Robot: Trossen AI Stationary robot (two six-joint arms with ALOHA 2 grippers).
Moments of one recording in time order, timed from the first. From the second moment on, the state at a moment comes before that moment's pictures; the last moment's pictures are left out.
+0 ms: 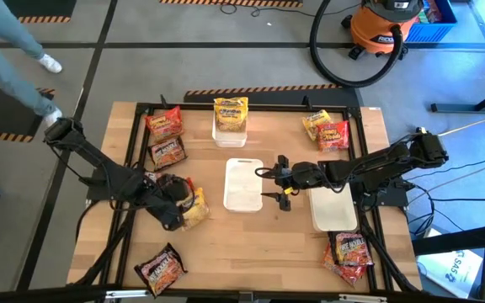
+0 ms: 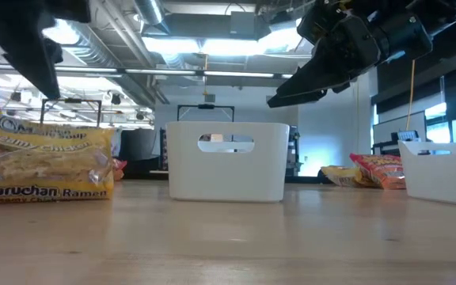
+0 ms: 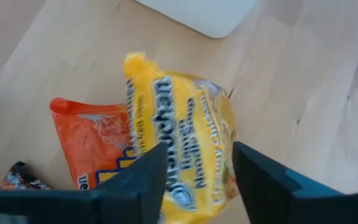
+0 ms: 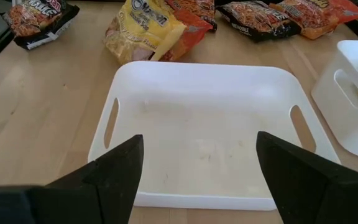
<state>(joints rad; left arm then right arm) -0.55 1.16 0.82 -0.80 -0.35 -0.96 0.11 1.41 0.64 0.30 0.09 0.02</state>
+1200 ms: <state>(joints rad) -0.19 1.16 0.66 -0.57 0.17 -0.83 0.11 1.41 0.64 0.29 0.09 0.02</state>
